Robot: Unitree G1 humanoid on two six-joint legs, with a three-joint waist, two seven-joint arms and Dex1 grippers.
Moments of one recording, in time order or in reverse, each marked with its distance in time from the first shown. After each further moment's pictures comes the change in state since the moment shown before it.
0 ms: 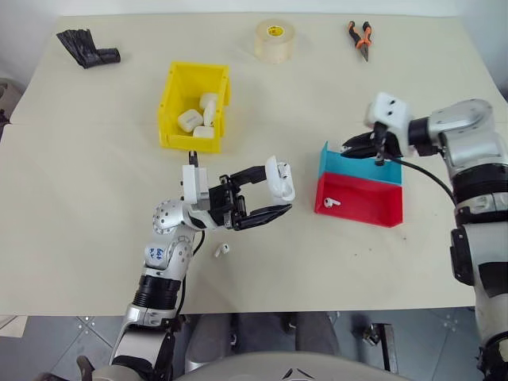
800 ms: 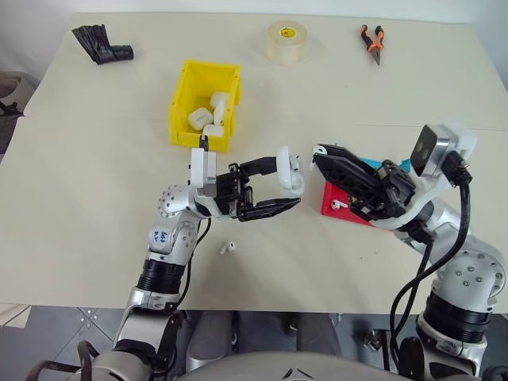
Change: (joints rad) left arm -0.113 -0.009 -0.005 0.074 -0.015 0.058 -0.045; right arm 0.733 0.410 -0.390 -1.269 1.121 0.721 -0.661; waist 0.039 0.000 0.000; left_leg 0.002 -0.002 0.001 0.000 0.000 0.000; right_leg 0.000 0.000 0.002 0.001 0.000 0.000
